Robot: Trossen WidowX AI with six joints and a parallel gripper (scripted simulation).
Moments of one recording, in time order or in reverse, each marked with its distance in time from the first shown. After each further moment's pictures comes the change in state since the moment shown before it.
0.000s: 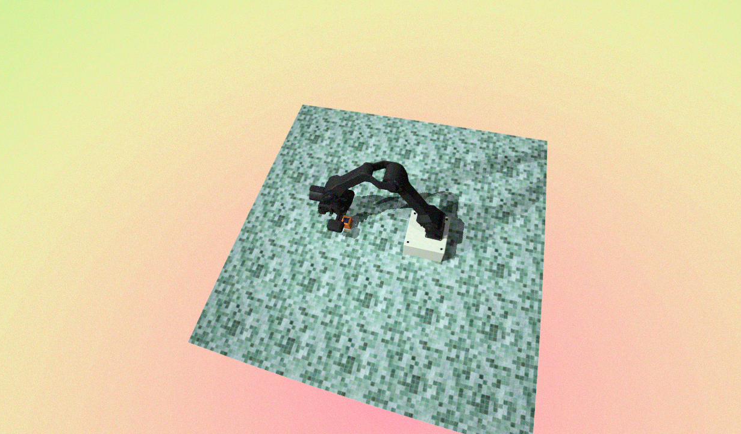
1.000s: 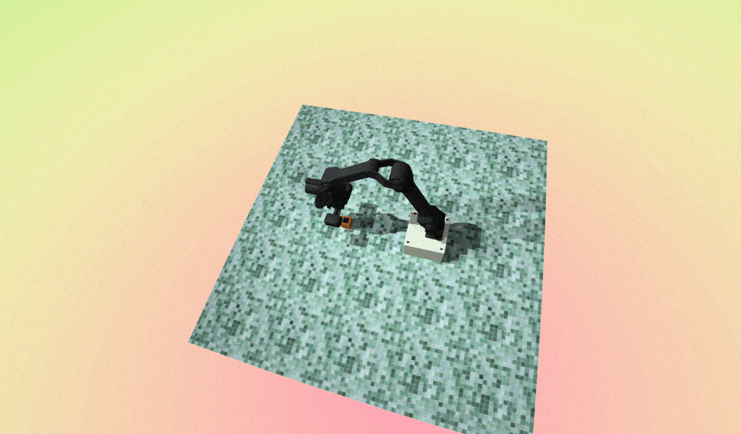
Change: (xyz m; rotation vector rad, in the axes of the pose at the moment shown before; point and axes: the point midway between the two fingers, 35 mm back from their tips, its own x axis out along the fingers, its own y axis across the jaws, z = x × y) arm -0.055 0.002 0.000 -0.019 0.012 0.004
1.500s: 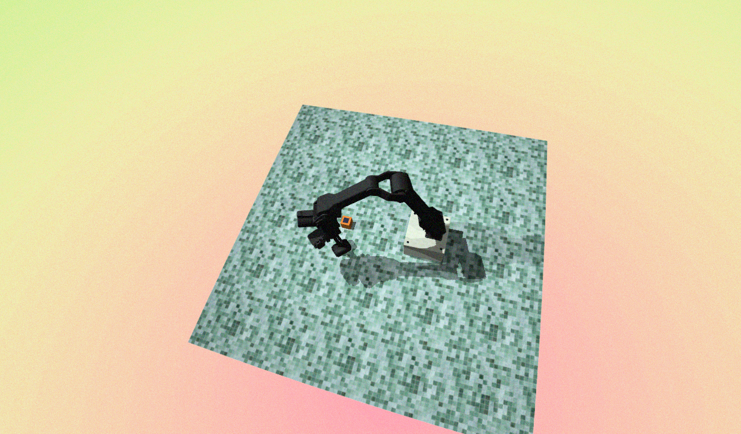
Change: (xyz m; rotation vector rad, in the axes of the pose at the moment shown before) arm -0.011 0.140 -0.013 -0.836 -0.095 0.162
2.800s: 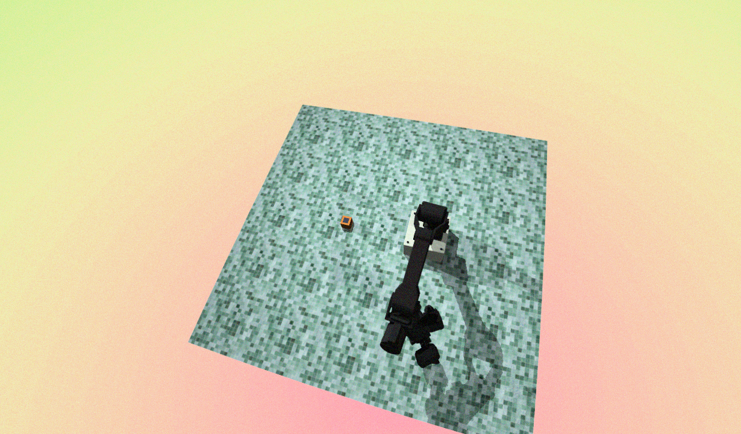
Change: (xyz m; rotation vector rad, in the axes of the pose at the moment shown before) arm -0.040 0.503 -0.047 -2.657 -0.939 0.544
